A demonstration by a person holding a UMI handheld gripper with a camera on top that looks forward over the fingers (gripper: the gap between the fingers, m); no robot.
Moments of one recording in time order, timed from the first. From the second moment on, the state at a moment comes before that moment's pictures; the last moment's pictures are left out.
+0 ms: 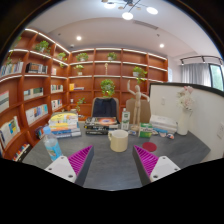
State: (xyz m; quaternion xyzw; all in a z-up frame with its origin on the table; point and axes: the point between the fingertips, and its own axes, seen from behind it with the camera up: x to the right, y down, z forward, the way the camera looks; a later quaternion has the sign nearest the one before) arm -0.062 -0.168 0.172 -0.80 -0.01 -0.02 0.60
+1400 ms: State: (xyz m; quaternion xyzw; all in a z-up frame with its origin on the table) arm -0.313 -0.048 0.062 -0.79 -0.04 0.10 0.60
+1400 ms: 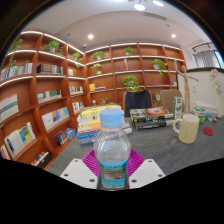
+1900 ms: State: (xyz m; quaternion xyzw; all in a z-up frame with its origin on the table) arm -0.189 0.041 0.121 -0.68 0.30 0.39 0.54
